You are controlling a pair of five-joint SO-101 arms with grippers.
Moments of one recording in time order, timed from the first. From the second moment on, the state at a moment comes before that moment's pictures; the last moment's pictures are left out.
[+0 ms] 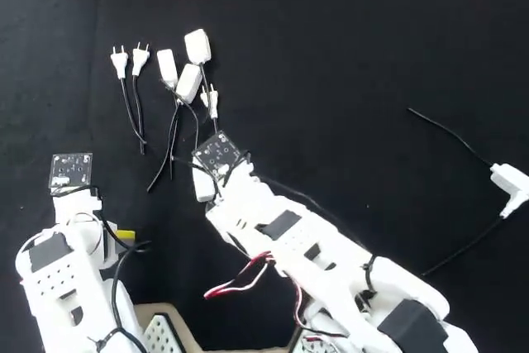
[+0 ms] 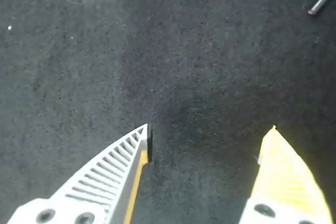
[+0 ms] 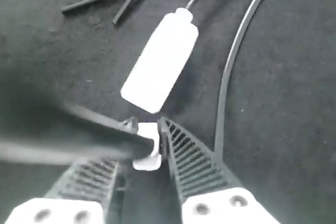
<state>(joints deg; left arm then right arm) -36.0 -64.8 81.2 61.0 -26.7 -41.5 -26.1 71.8 17.0 -0.8</state>
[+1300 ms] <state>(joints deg) 6.8 5.1 22.8 70.4 10.4 -10.4 -62.9 66.3 47.6 -7.9</state>
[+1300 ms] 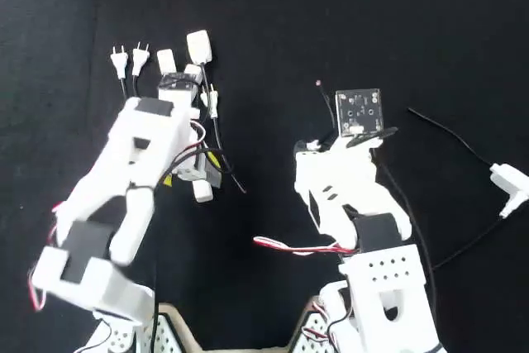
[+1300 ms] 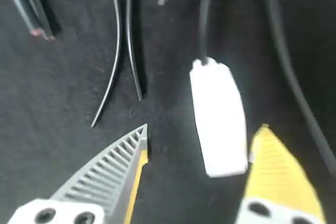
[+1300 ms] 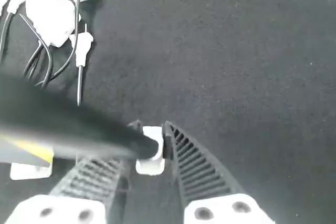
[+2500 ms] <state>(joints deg) 1.1 -44.6 50.4 58.0 33.9 -10.3 -62.9 68.4 46.5 -7.9</state>
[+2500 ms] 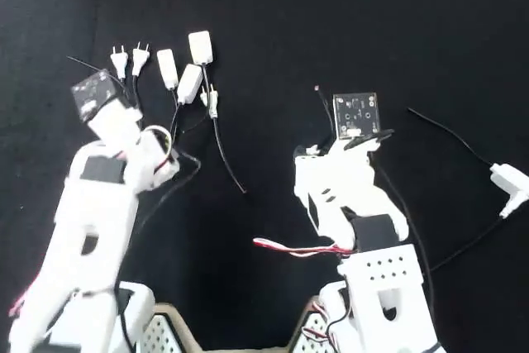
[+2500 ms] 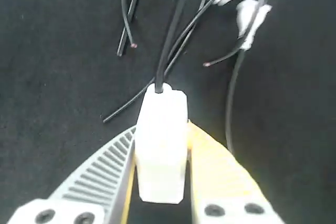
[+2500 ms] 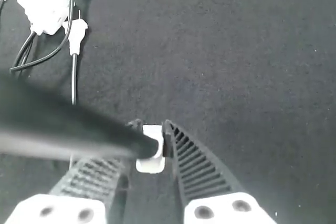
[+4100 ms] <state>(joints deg) -38.6 -59.6 59.6 78.3 4.4 -11.8 -62.9 69.6 46.4 -7.9</state>
